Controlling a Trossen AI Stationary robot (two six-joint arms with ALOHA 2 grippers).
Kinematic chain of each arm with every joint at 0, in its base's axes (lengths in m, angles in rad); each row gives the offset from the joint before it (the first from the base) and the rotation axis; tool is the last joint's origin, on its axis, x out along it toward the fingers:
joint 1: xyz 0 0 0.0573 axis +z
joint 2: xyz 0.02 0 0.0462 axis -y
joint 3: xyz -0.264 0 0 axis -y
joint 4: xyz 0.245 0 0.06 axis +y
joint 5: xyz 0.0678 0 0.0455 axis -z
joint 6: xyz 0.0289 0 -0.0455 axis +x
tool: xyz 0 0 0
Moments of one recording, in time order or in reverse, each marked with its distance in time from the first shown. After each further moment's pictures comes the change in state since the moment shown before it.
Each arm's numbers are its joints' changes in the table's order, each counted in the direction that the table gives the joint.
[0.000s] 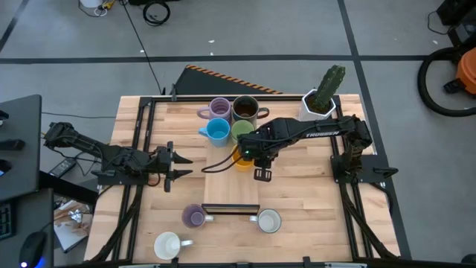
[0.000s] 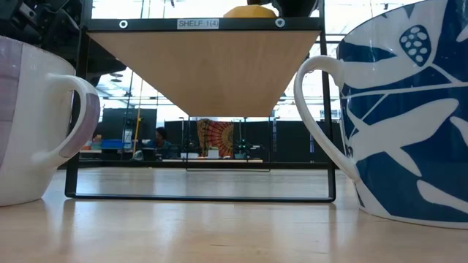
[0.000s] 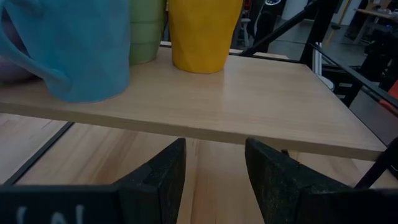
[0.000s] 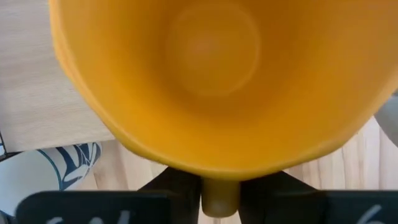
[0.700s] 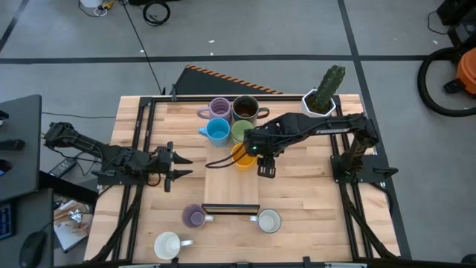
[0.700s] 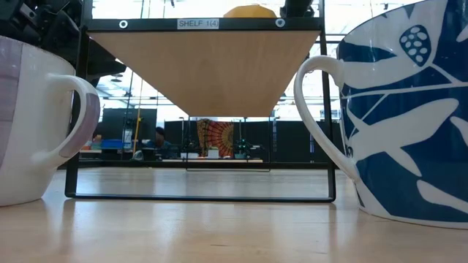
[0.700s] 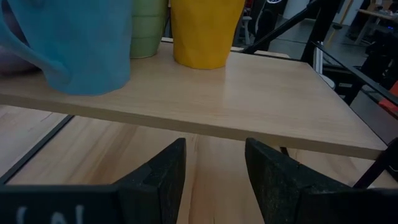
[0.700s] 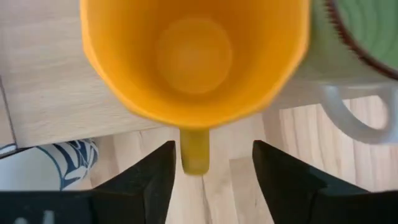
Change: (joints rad) left arm 0.000 0.000 0.000 0.012 0.000 -0.024; right arm 0.003 0.071 0.003 0.005 0.062 0.010
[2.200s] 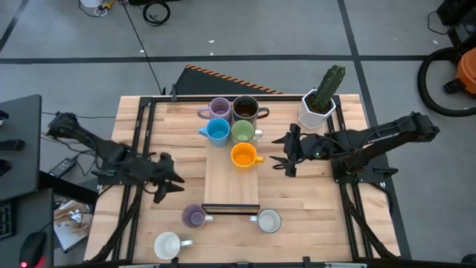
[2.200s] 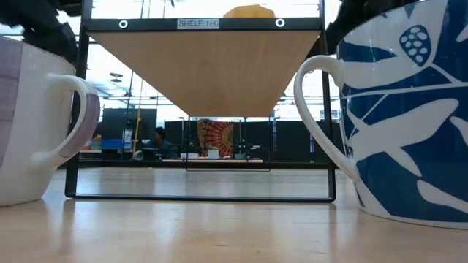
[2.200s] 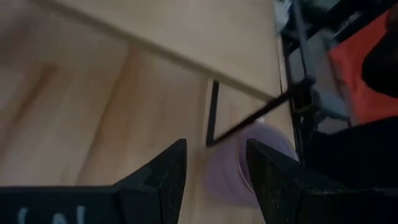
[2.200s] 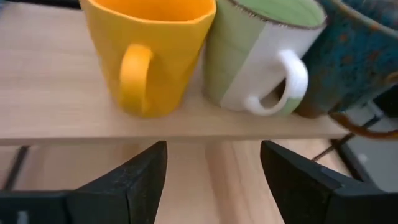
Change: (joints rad) left arm -0.173 -0.209 0.378 0.568 0.173 -0.519; right arm 0.074 0.763 -1.161 -1.147 0.330 -0.254
